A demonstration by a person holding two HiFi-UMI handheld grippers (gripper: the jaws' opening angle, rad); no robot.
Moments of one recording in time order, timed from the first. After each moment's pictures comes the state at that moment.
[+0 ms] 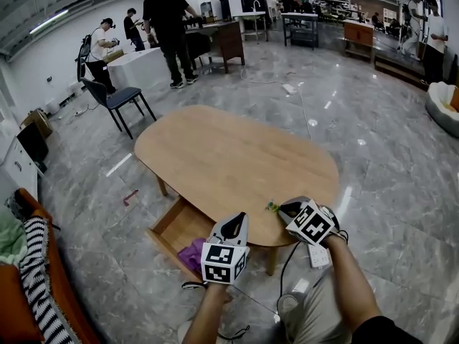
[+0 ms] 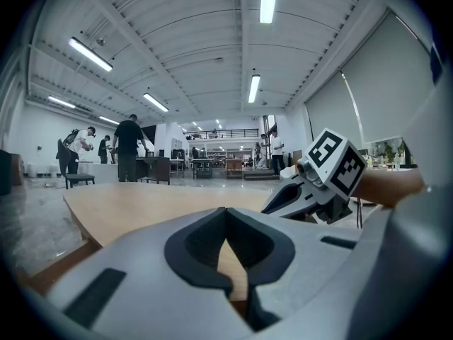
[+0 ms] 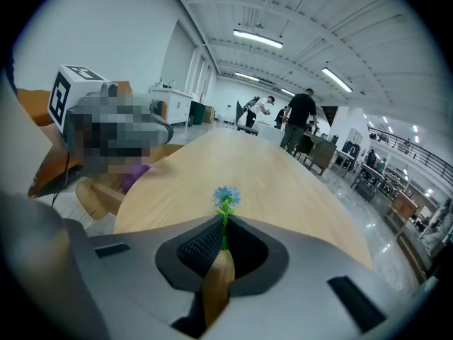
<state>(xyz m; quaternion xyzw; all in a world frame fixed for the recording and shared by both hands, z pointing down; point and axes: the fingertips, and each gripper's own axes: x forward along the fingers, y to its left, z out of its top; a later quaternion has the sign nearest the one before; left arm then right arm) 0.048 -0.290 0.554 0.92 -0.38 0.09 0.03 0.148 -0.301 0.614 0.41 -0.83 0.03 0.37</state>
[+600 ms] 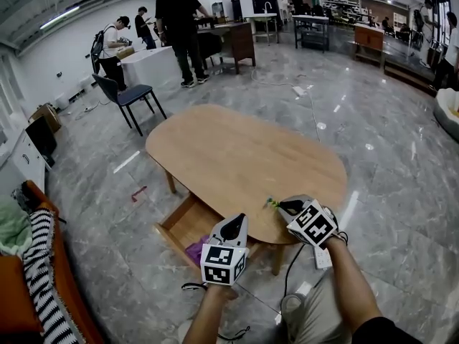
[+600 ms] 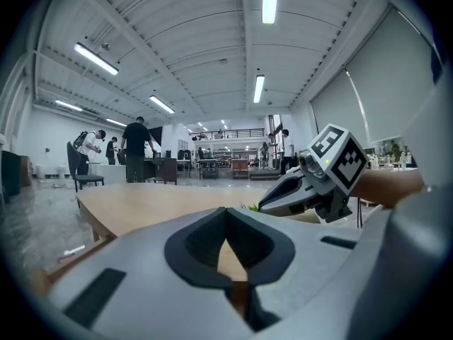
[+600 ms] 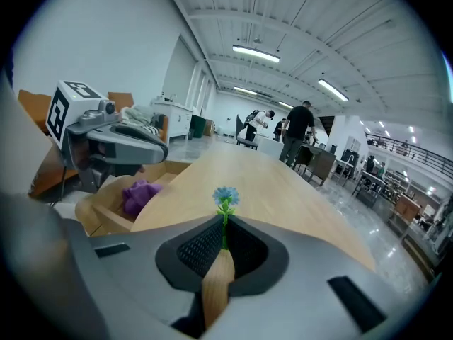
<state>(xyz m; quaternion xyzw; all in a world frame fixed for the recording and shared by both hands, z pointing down) 0.015 -0.284 0.549 0.91 -0.41 0.09 0.03 0.113 -0.305 0.588 0.42 -0.85 0.02 0.32</state>
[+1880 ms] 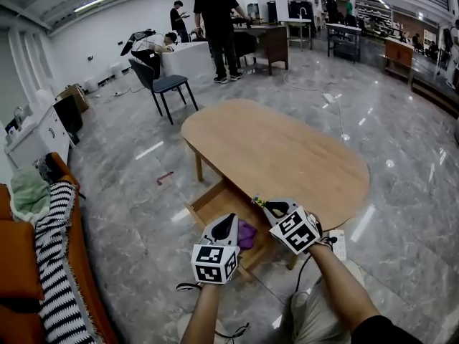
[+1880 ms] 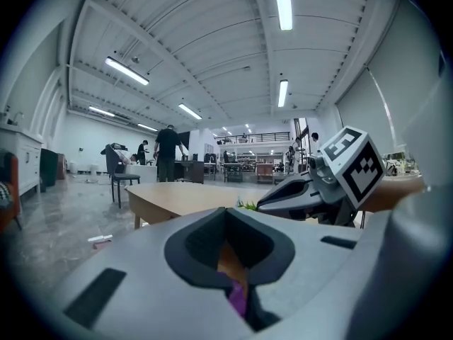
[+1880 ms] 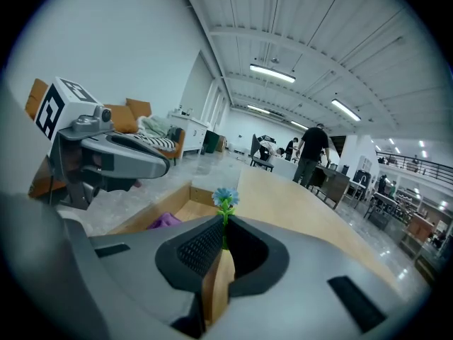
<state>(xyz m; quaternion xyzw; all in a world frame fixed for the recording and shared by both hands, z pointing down) -0.100 -0.245 0.549 0.86 -0.50 0.06 0.05 -0.019 -0.280 0.573 0.38 -0.88 -0.05 0.28</state>
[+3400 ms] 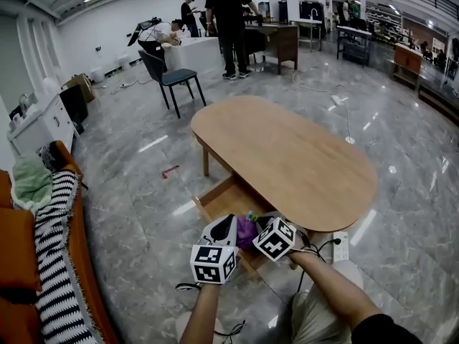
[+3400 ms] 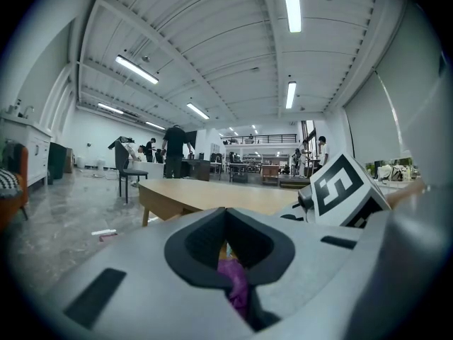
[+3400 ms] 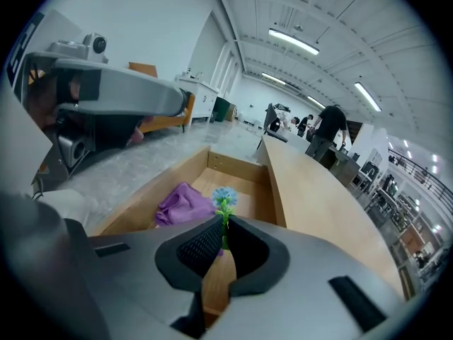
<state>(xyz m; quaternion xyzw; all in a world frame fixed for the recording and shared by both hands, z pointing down) -0.136 -0.242 0.563 0.85 -0.52 0.05 0.06 -0.075 -0.270 0.658 0.36 -0.84 -0.02 0.41</state>
